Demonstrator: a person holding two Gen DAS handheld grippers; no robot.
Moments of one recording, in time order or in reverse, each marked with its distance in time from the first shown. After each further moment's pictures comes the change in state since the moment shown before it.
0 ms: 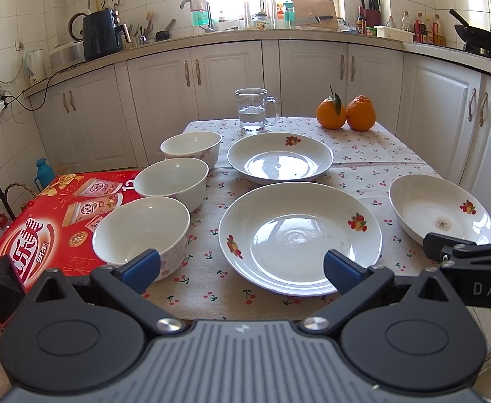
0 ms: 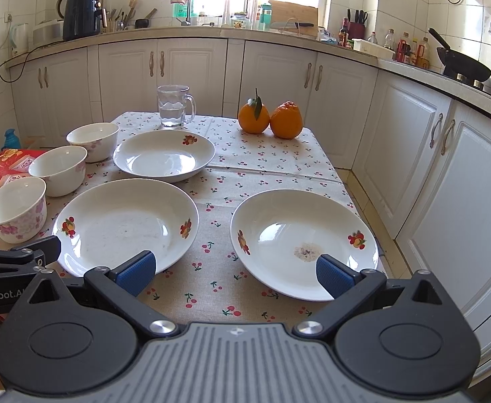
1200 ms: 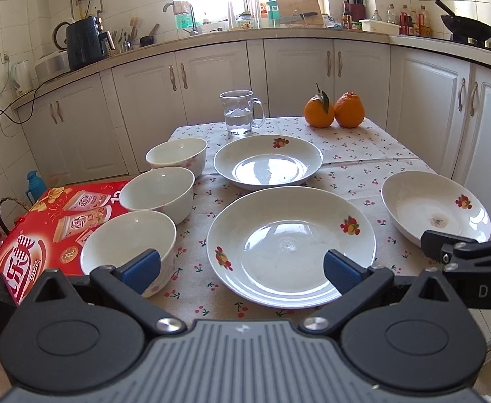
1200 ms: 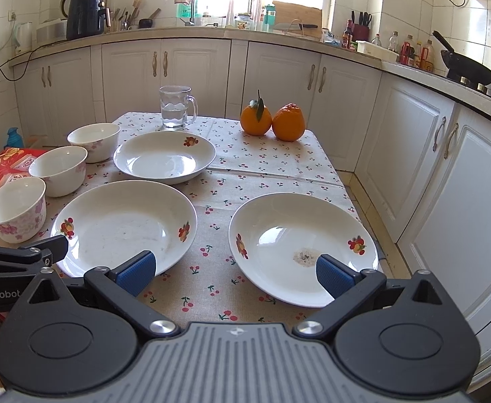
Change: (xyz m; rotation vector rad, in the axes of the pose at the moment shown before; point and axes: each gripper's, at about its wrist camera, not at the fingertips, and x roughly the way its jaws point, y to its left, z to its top) left arm 0.007 -0.008 0.010 0.061 -0.007 -0.026; right arm 0.004 -0.006 0.004 -0.020 -0.009 0.016
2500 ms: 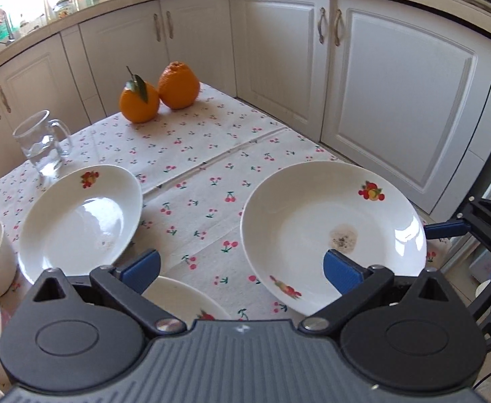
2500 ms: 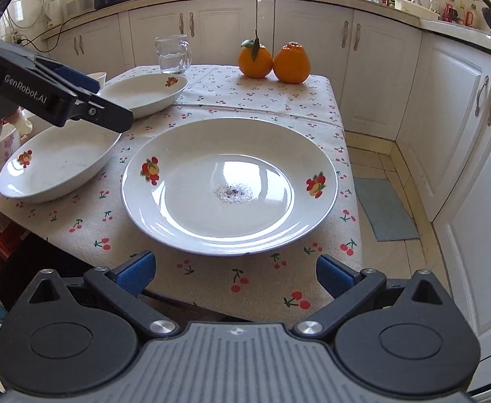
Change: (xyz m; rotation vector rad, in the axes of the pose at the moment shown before) left arm 0.120 -0.114 0.083 0.372 0.163 -0.490; right arm 0.082 -0.129 -0.049 -0.059 0.128 0.212
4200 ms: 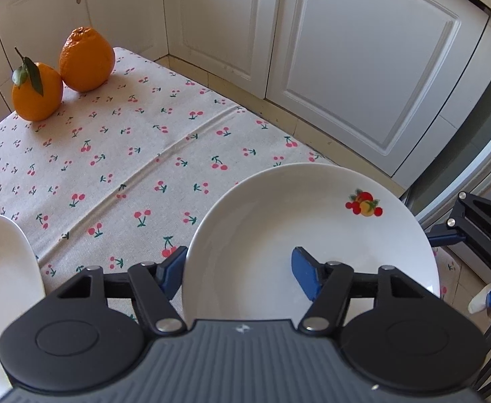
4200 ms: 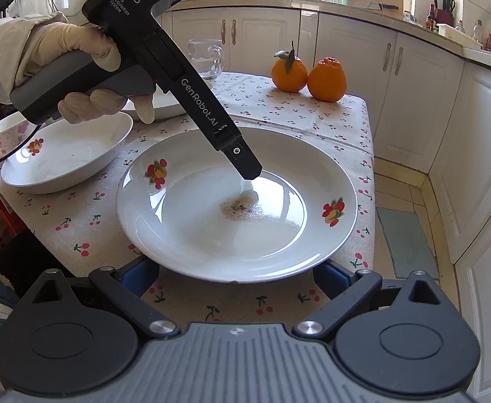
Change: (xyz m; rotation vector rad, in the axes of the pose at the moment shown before) left arm 0.114 -0.003 0.060 0.099 0.186 -0.213; right arm 0.026 -0.023 0.015 -0.133 -0.045 0.102
